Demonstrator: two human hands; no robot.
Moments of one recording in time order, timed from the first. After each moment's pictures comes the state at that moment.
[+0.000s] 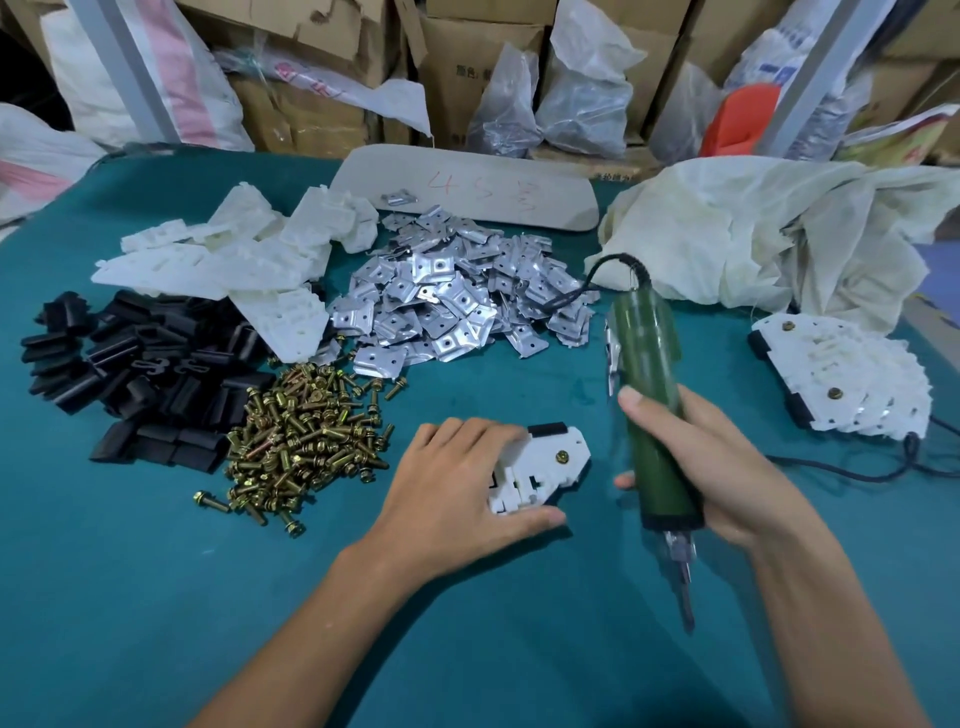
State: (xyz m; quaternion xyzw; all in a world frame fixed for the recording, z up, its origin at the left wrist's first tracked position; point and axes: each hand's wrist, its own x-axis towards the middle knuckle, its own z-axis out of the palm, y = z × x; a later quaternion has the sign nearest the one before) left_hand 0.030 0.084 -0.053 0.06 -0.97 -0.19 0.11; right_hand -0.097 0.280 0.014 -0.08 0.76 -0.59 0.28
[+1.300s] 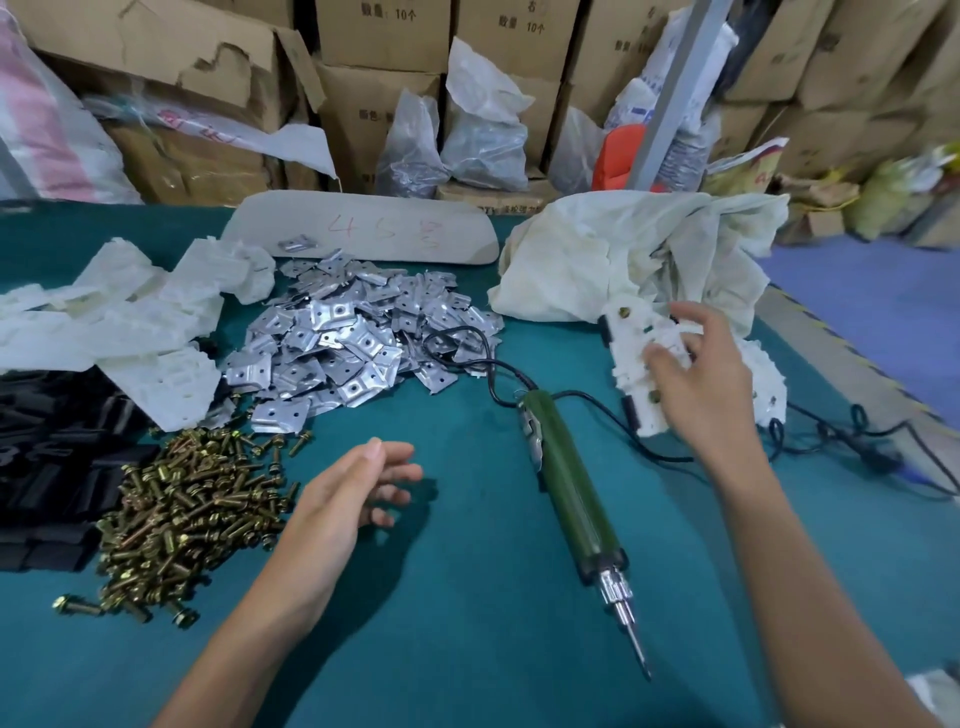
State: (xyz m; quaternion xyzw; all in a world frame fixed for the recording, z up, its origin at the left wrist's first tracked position) left_hand 0.027 0.076 -0.040 0.17 -0.62 -0.75 0.11; right_hand -0.166 0.330 0.034 -0.09 0.86 -0.48 -0.12
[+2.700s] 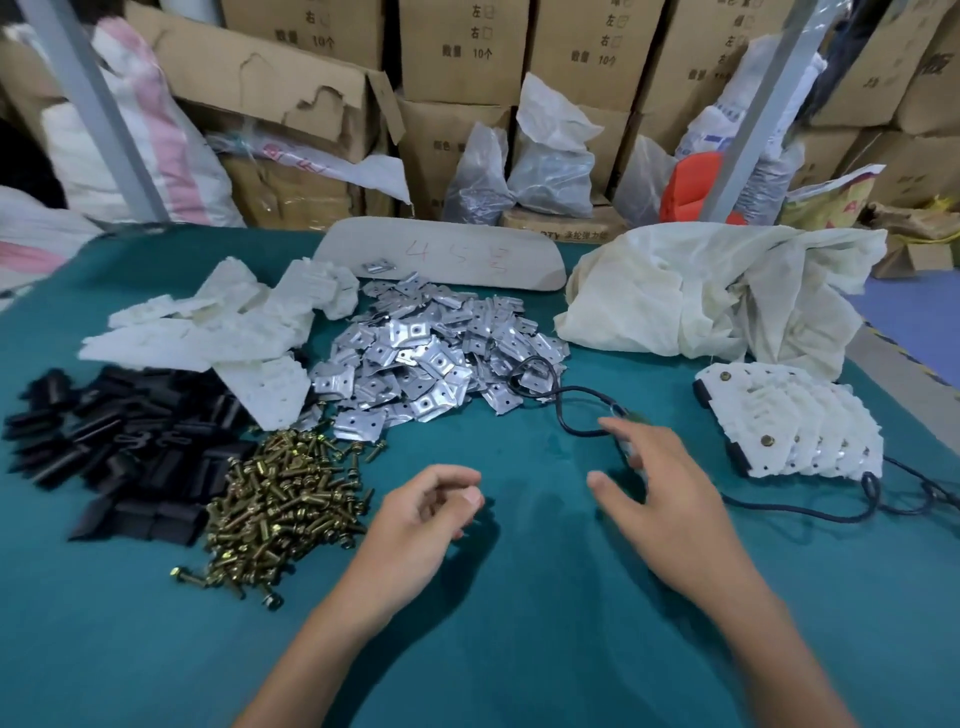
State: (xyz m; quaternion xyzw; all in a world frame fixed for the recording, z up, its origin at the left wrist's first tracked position) left_hand 0.028 0.078 -0.046 0.19 -0.70 -0.69 0.10; right_hand -0.099 0.295 -0.006 -0.26 0.91 -0.32 -0.01
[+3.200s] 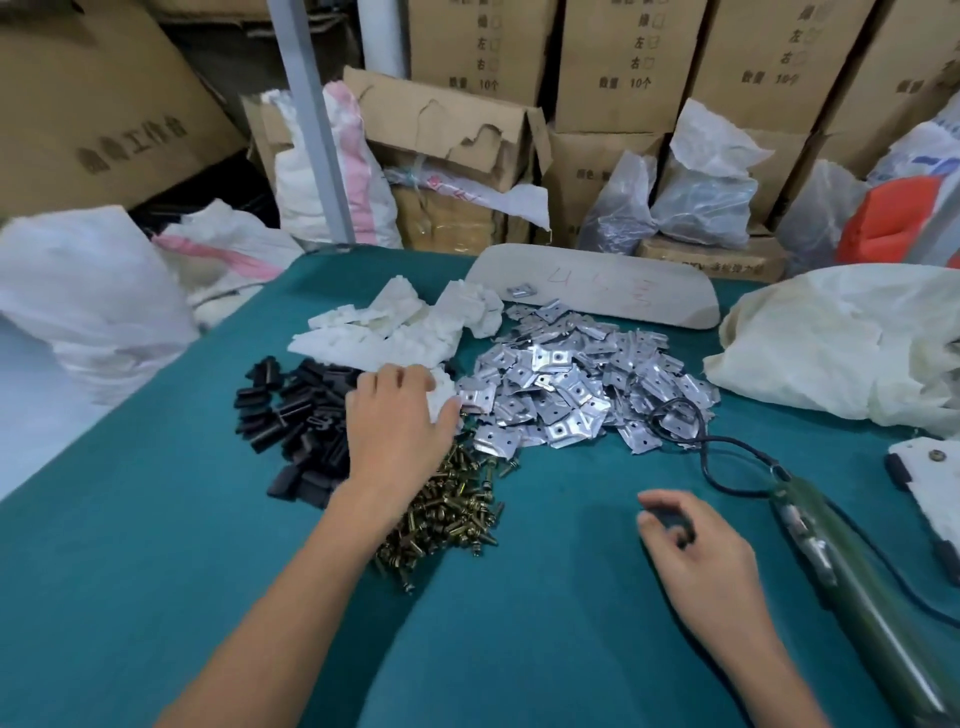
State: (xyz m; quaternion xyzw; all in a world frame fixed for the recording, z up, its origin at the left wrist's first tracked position) left_hand 0.035 -0.059 -0.005 0.38 -0.89 -0.05 0.24; right_hand -0.090 0.216 -0.066 -0.25 0.84 -0.48 0.01
